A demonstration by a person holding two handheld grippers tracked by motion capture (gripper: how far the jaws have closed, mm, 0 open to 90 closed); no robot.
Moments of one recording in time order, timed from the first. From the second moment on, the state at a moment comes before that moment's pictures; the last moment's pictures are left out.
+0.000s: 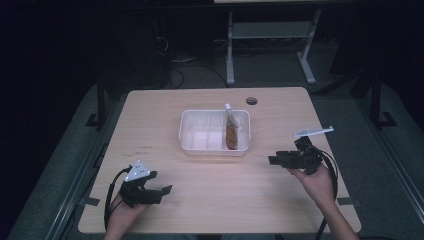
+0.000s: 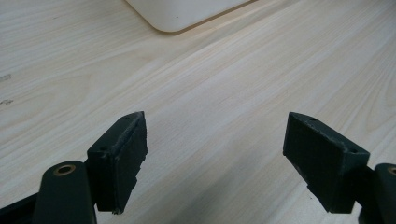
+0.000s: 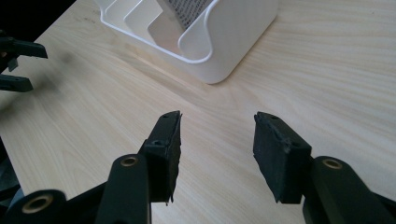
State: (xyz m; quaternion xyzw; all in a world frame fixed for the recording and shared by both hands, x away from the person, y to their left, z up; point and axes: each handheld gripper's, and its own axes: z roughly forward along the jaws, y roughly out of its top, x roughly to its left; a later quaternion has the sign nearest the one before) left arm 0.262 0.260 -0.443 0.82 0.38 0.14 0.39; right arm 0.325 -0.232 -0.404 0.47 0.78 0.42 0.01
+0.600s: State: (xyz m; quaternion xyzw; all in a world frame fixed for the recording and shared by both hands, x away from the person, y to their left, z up) left arm 0.261 0.259 -0.444 0.82 0.38 0.14 0.39; right arm 0.303 -0.247 -0.421 0.48 0.77 0.42 0.01
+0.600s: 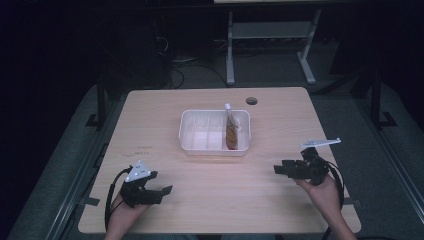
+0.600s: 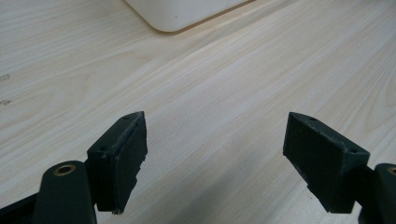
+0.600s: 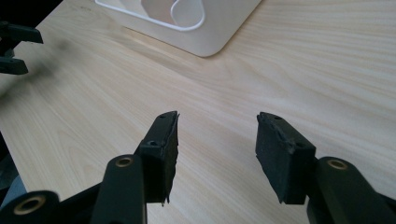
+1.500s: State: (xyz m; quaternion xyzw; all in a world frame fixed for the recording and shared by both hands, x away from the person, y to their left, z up) left arm 0.258 0.251 -0.446 0.84 0.36 0.14 0.39; right arm 0.262 -0.243 -0.450 0.45 0.78 0.44 0.03
